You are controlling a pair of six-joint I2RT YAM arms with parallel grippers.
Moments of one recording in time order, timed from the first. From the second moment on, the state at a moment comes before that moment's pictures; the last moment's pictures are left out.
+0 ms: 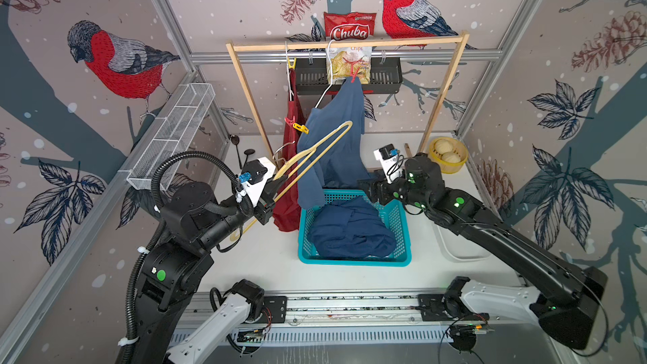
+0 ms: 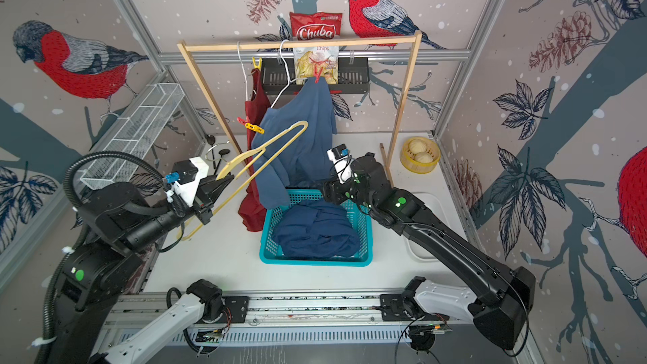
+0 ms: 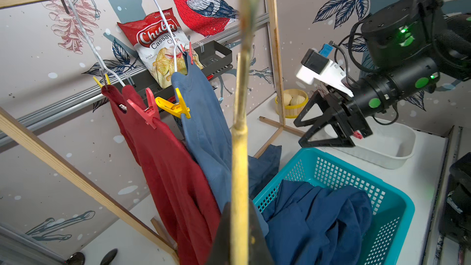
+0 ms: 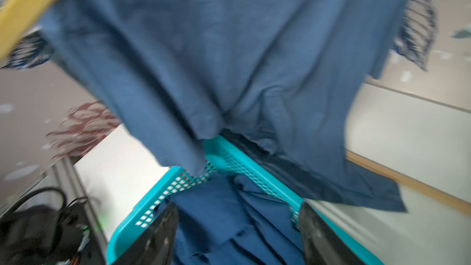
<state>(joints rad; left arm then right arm) -0.44 0.71 1.31 -0.72 0.29 0.27 0.76 1.13 1.13 -0.44 -0.04 0.19</state>
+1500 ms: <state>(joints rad) -0.68 1.11 1.36 -0.48 0.45 0.10 0.82 1.05 1.49 -0.58 -0.03 -0.08</state>
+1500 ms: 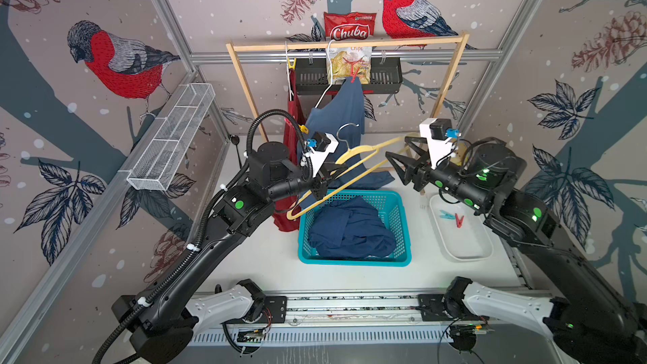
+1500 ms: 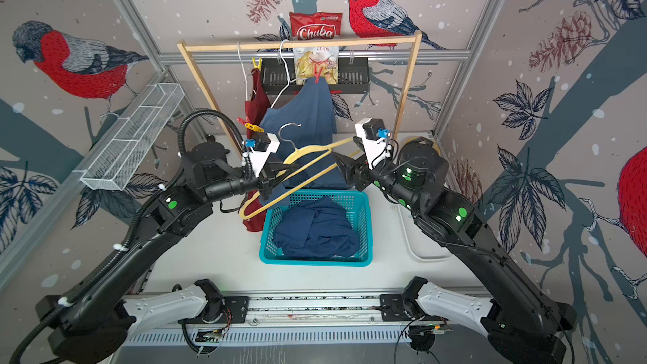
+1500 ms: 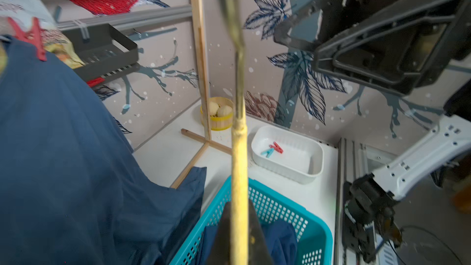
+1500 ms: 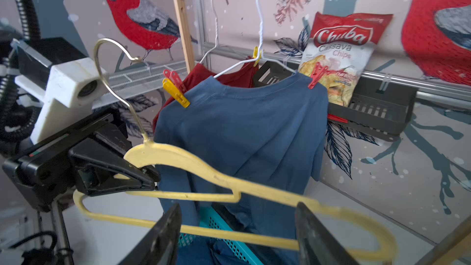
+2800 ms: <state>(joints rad) -0.41 1.00 1.30 -0.78 0.76 0.55 0.55 1.16 1.56 -0.95 -0.87 -0.45</state>
